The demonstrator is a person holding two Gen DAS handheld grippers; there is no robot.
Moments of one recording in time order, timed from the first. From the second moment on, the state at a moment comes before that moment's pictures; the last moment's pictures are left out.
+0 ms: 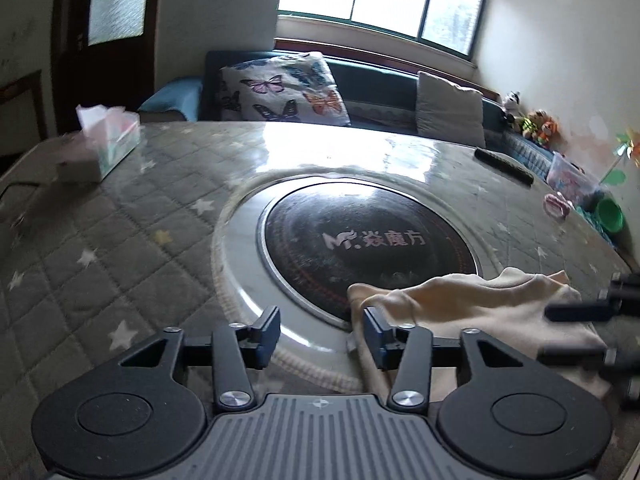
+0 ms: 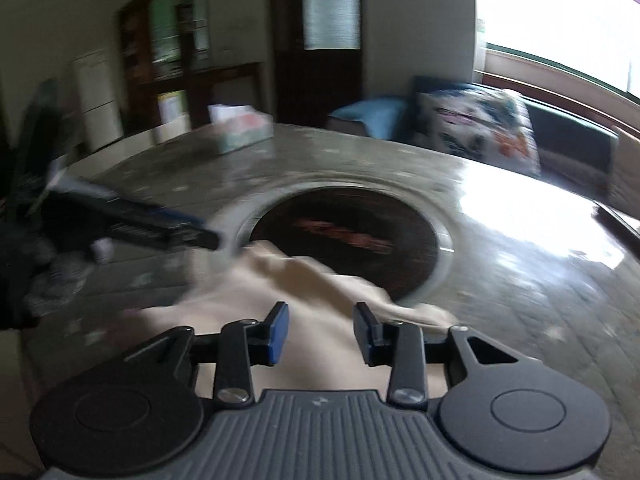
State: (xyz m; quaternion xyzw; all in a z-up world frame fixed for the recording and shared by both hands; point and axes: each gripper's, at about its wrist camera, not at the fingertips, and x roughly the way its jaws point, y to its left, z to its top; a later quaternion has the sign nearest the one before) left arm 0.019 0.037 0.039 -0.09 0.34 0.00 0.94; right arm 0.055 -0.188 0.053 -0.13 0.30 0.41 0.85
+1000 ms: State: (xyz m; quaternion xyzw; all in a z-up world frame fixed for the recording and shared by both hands) left arm 0.008 0.056 0.024 -0.31 0.40 -0.03 0.86; right arm -0.033 -0.108 0.031 -0.29 0.24 0.48 0.79
